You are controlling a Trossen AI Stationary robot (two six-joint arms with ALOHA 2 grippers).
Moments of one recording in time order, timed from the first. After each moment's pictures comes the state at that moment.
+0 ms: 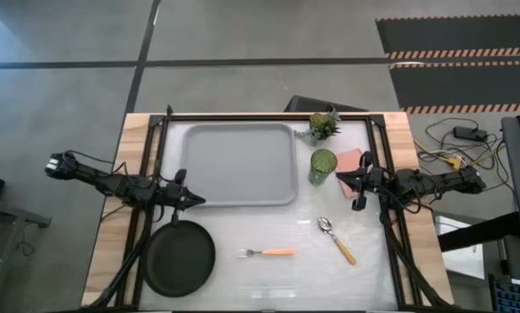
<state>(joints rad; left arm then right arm) -0.30 0.28 0.03 0.00 -0.27 -0.07 0.16 0.03 0.02 0.04 0.39 -0.11</state>
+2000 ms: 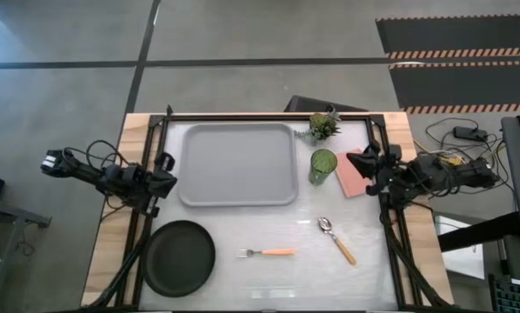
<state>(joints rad) -0.30 0.40 0.03 1.01 -0.18 0.03 0.16 0.28 0.31 0.22 0.45 0.30</state>
